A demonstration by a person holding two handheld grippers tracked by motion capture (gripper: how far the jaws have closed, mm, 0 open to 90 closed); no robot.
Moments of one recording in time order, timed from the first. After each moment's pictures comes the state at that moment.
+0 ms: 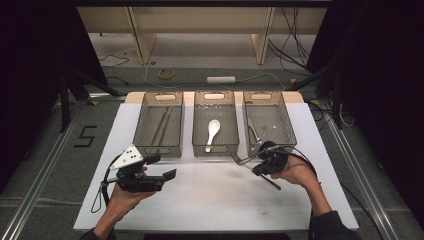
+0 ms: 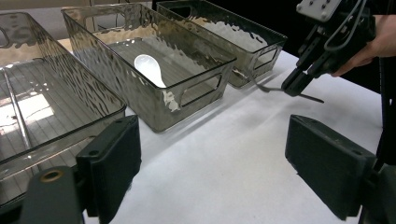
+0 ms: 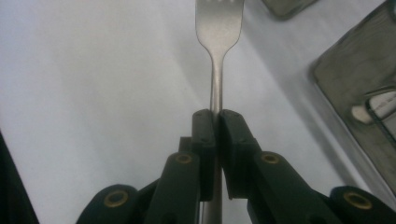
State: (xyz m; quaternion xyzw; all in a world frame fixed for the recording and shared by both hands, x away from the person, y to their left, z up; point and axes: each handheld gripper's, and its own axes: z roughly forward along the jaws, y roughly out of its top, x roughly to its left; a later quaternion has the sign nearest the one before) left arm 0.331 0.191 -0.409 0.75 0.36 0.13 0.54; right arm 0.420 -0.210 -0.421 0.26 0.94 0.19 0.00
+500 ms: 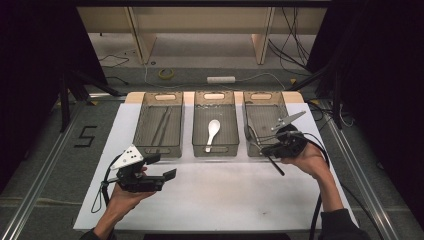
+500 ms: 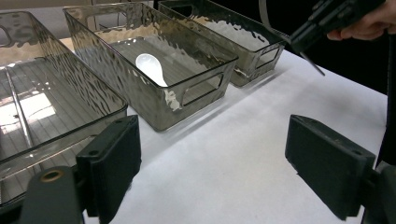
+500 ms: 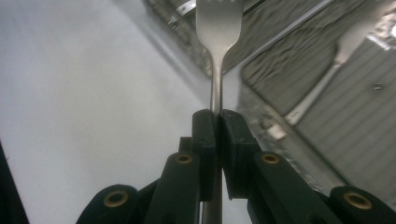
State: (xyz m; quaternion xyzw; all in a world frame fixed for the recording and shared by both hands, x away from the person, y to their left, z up) left arm 0.332 0.190 -0.410 0.75 0.37 0.13 0.54; right arm 0.432 -0.249 -0.378 0.32 0.90 0.30 0.05
